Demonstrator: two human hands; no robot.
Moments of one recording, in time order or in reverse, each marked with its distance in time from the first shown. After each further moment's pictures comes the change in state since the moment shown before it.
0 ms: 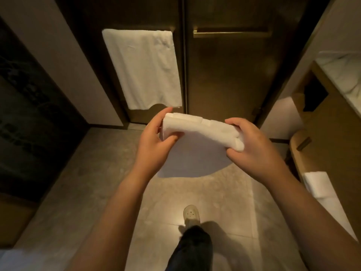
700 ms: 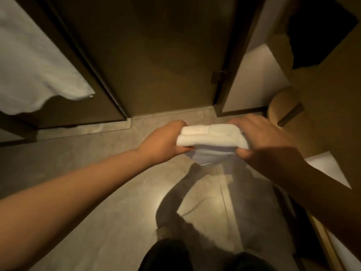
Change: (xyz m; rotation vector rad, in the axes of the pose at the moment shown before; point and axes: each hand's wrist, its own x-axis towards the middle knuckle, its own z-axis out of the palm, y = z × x) left_hand 0.272 -0.302 0.429 0.523 -0.805 0.186; right_hand 0.194 0.463 0.066 -0.364 -0.108 0.054
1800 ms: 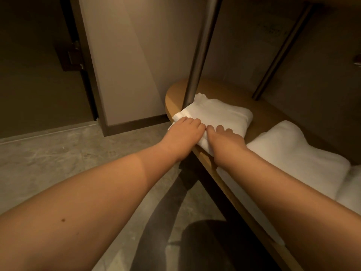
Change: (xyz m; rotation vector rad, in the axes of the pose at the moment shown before) left_hand 0.373 0.115 0.512 0.549 0.211 0.699; right_hand -0.058 0.462 0.265 -0.534 -0.286 0.737
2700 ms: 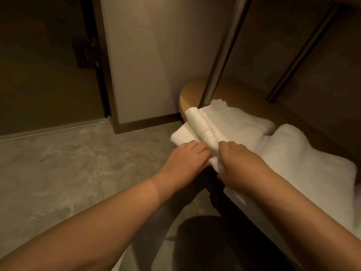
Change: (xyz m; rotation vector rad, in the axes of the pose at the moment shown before) left_hand -0.067 -0.003 0.034 -0.346 0.333 0.036; right_hand -0.040 -0.026 -0.004 0.156 0.039 -0.097
